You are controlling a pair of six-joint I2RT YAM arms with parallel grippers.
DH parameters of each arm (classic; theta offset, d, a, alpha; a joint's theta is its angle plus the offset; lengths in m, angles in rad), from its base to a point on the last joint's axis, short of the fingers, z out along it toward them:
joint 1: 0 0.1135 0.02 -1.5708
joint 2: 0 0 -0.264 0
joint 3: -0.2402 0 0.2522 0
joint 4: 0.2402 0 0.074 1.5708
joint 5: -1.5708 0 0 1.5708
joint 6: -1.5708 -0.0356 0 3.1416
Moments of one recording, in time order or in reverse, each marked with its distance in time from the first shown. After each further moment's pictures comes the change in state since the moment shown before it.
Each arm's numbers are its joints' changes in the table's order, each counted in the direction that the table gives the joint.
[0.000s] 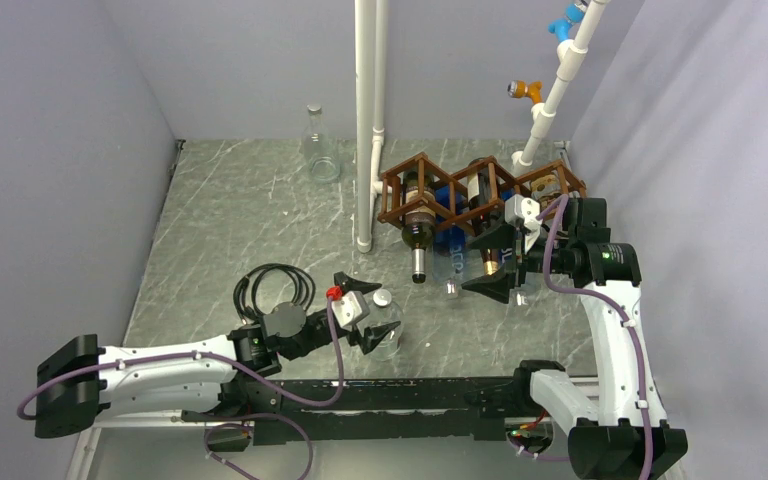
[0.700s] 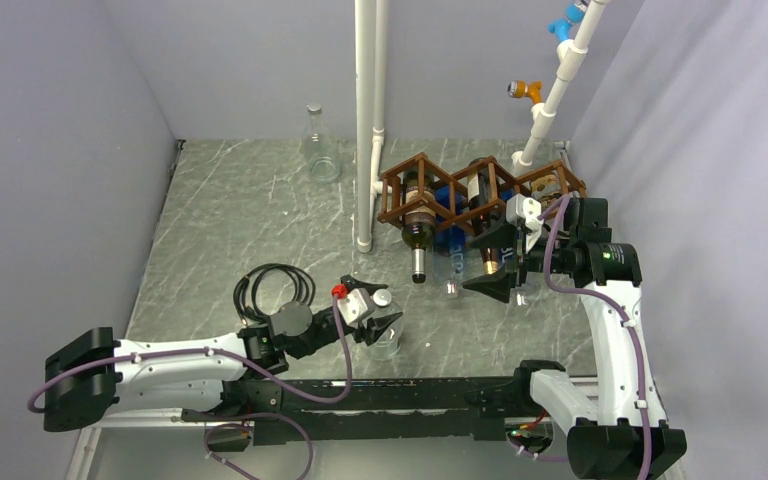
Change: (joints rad) left arm 0.001 0.090 0.000 -0.111 0.031 -0.002; right arm -0.011 0.000 0.000 0.000 0.005 0.007
